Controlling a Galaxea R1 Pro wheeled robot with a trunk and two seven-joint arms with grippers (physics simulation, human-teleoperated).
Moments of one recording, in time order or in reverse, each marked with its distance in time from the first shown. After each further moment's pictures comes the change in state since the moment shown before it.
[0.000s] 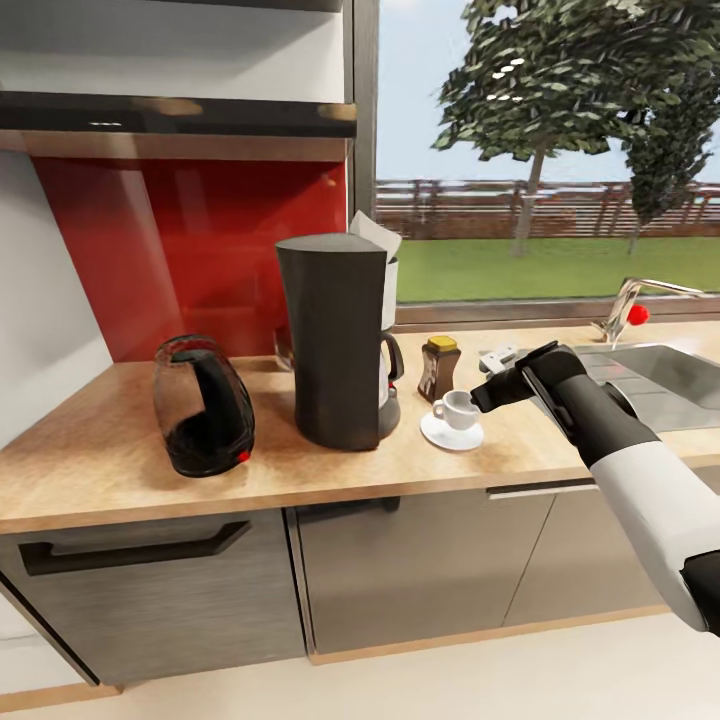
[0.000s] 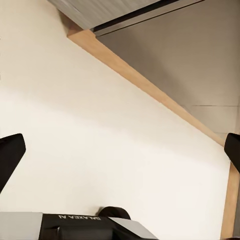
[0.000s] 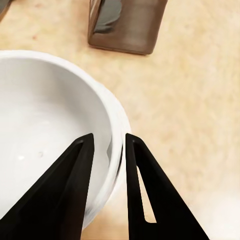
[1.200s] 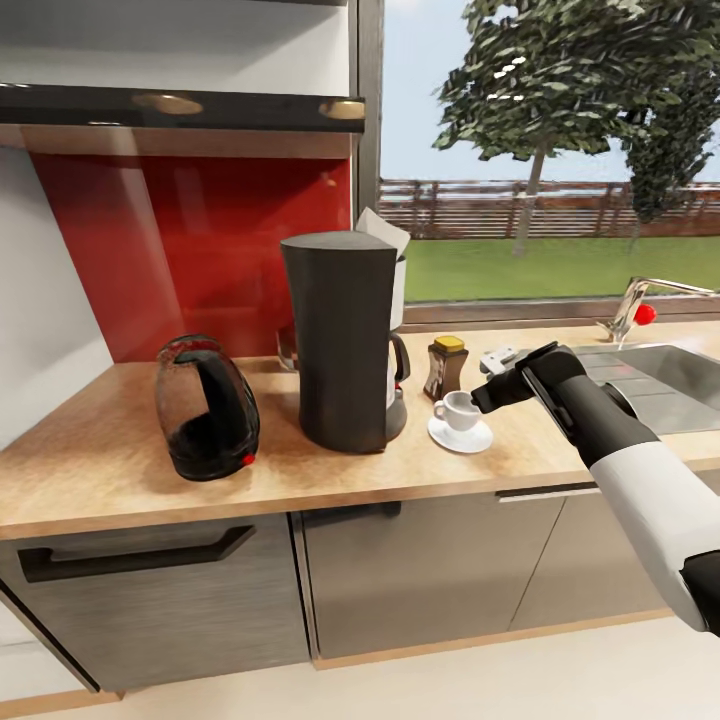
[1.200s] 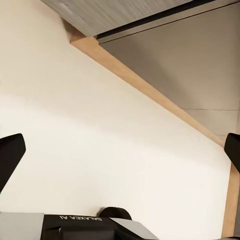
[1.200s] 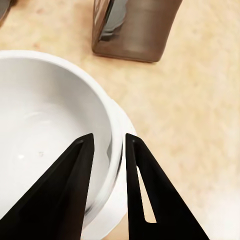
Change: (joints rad) left arm 0.000 0.000 0.000 0.000 0.000 0.000 0.000; right arm 0.000 0.000 0.000 0.006 0.005 0.000 0.000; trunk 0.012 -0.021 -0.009
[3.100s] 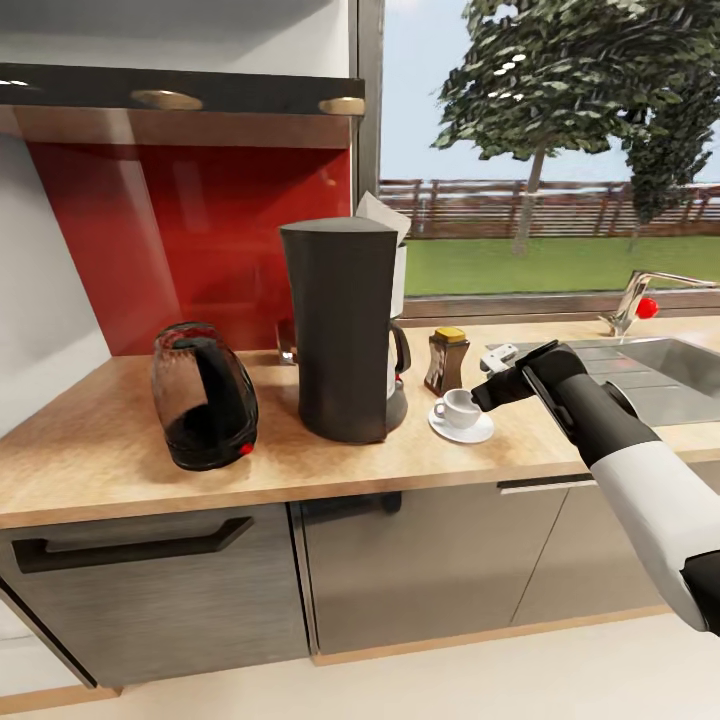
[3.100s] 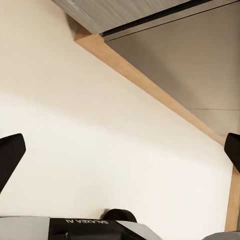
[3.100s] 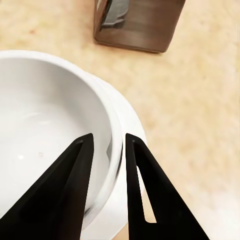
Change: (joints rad) left arm 0.000 0.000 0.000 0.000 0.000 0.000 -0.001; right arm -0.001 -0.001 -0.001 -0.012 0.008 -0.003 -0.001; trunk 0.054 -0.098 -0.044
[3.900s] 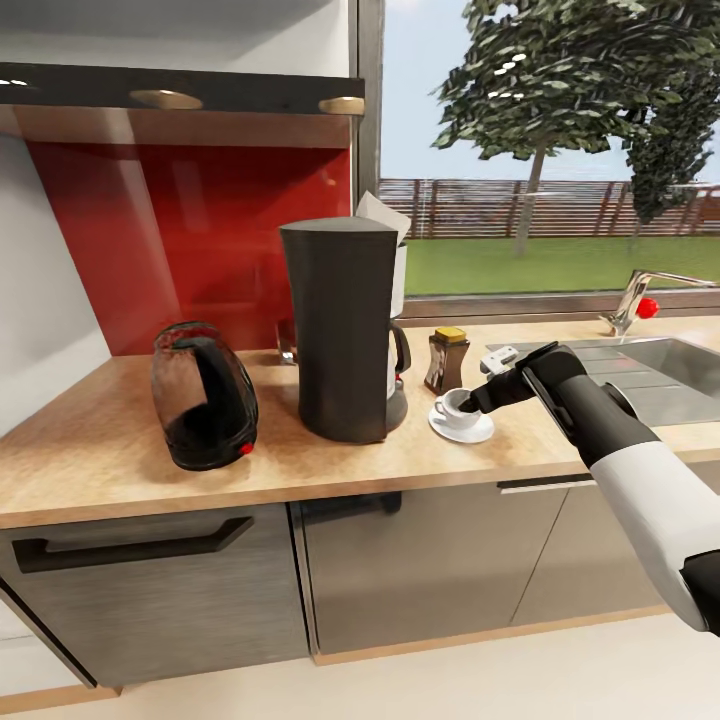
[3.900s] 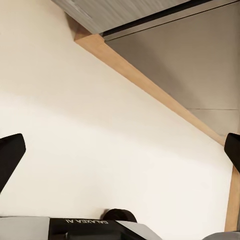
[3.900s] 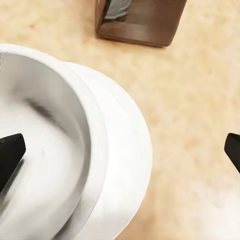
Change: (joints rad) left arm 0.000 0.000 0.000 0.000 0.000 0.000 -0.001; right arm 0.001 0.000 -0.001 0.012 -0.009 0.003 0.001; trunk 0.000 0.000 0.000
